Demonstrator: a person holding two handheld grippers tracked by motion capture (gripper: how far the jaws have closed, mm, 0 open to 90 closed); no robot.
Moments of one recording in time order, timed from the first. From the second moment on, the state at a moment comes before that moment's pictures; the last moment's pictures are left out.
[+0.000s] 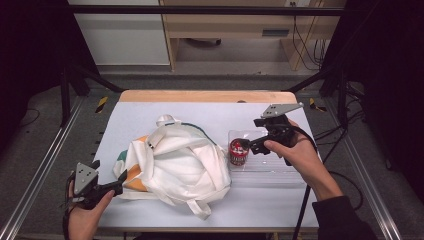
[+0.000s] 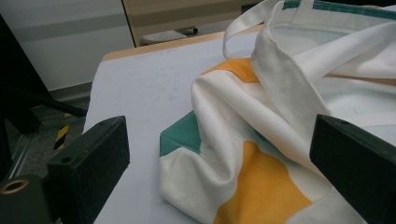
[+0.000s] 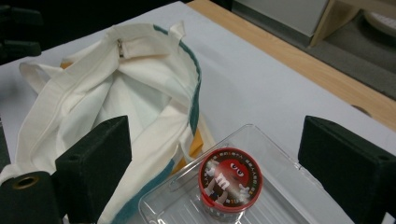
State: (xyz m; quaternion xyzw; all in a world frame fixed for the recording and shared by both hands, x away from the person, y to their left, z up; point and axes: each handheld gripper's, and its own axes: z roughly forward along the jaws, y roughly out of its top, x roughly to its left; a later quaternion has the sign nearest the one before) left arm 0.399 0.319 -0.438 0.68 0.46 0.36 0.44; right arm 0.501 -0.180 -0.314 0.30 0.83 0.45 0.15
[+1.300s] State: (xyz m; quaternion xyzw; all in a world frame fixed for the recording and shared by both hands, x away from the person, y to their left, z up) left arm 0.398 0.321 -0.438 0.68 0.46 0.36 0.44; right arm 0.450 -0.260 -0.315 0.44 0.74 0.42 0.29
